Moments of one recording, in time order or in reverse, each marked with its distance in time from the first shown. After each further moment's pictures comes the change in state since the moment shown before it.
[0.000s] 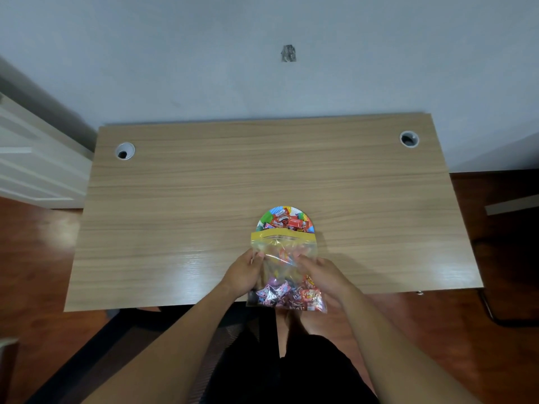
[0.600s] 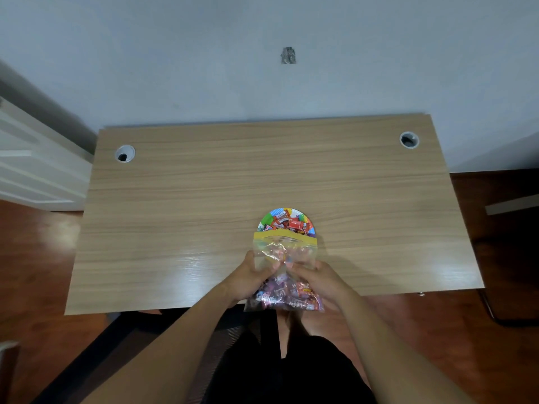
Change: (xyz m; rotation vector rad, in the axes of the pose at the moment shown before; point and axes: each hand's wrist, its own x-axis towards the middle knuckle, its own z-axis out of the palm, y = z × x) left_hand -0.001 -0.004 -0.003 -0.193 -0.226 -0.032; right_hand 0.000 0.006 0.008 0.066 -0.092 -0.016
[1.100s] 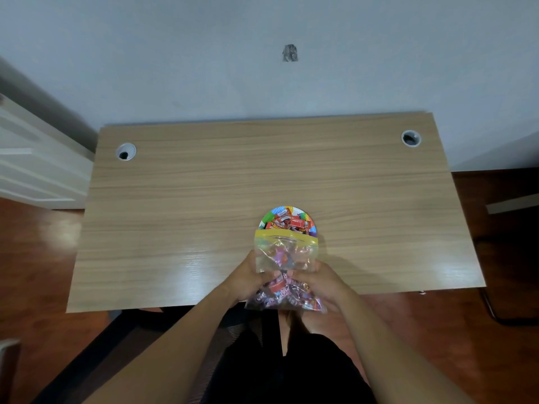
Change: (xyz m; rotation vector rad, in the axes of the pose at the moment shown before) left_hand -0.009 0.002 0.001 -0.045 -0.011 0.048; right_hand 0.002 0.006 0.003 -0.018 -0.021 0.035
